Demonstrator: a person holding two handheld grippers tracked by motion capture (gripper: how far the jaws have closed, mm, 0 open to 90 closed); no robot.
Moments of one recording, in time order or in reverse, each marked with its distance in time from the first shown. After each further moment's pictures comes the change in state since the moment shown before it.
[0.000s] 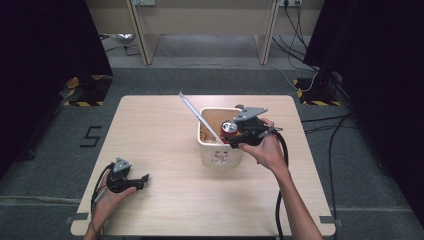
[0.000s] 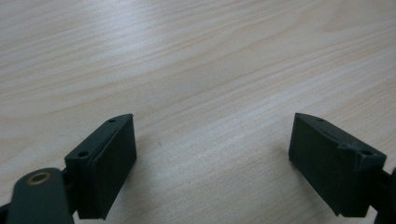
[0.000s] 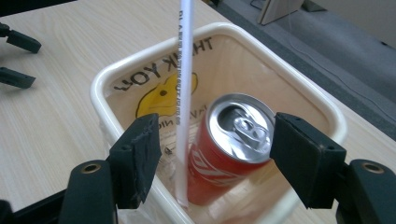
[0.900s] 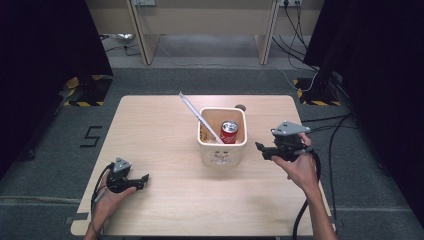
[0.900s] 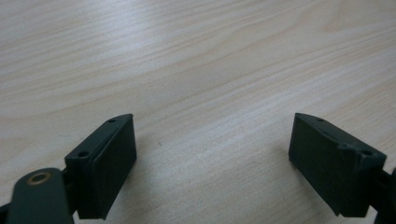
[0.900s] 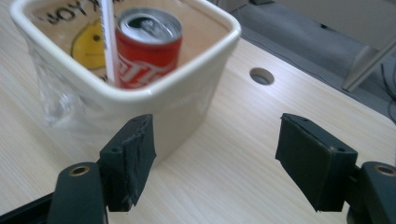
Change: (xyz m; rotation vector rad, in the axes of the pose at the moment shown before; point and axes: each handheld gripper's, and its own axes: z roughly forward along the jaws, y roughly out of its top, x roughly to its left) left arm 0.000 0.000 0.000 0.002 0.000 0.003; right arm -0.028 -0.079 -0.055 -0.029 -0.162 0.107
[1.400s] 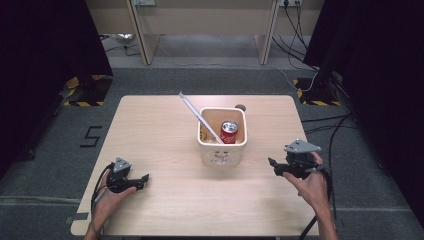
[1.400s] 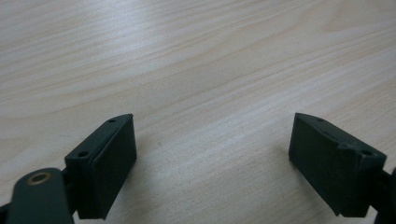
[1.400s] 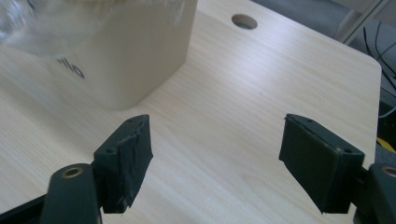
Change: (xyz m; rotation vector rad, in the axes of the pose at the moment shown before) left arm 0.000 0.000 0.000 0.000 0.000 0.000; right arm -0.004 -0.062 -0.008 0.075 -0.071 0.048
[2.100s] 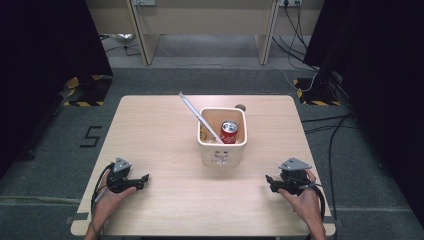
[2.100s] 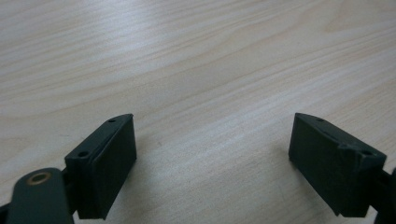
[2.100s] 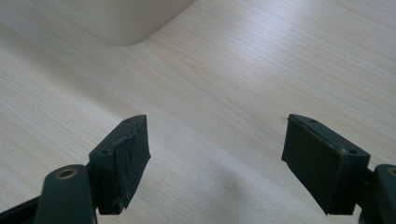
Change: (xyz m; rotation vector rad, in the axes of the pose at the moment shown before) left arm 0.000 0.000 0.000 0.000 0.002 -0.002; right arm 0.022 -0.051 0.023 0.075 0.004 0.029
